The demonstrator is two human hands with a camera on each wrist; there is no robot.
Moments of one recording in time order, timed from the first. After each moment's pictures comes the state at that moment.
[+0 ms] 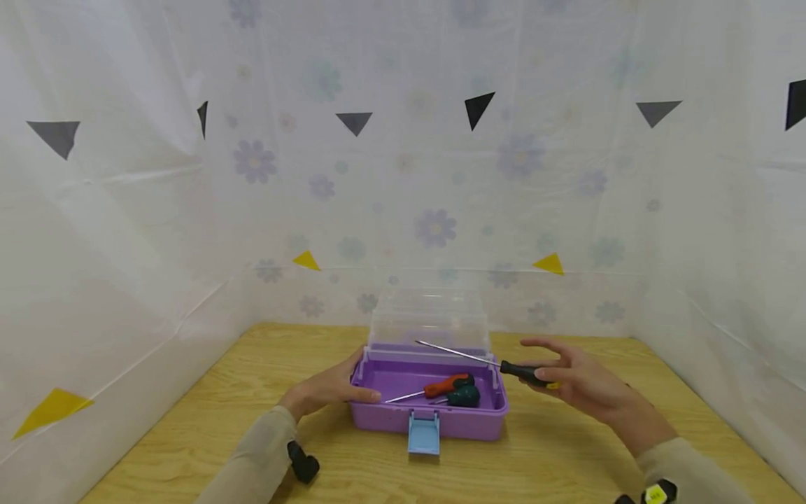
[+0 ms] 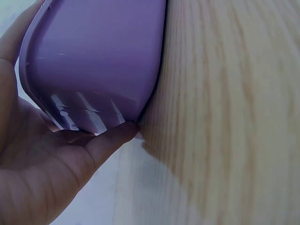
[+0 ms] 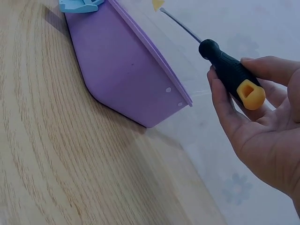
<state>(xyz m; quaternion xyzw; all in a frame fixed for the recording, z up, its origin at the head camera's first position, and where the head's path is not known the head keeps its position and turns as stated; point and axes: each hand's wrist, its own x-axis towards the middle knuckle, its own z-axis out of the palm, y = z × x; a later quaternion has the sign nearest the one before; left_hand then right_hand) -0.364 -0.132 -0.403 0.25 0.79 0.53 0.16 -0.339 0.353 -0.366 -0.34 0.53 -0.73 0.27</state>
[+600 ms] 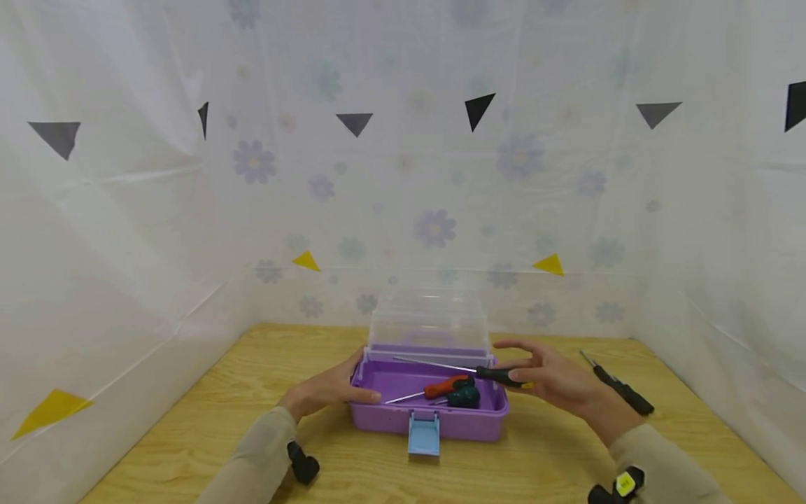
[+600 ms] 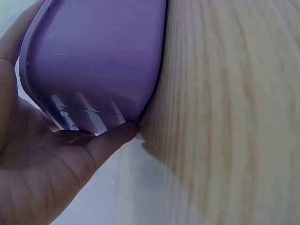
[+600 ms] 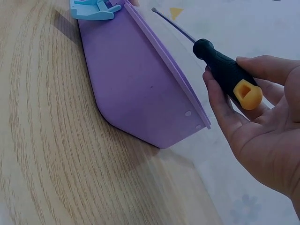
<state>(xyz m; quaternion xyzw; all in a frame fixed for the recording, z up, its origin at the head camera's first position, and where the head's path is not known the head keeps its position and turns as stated) -0.362 -0.133 -0.402 0.24 0.80 0.52 0.15 -0.343 0.316 -0.359 -0.29 0.67 -0.65 0.21</state>
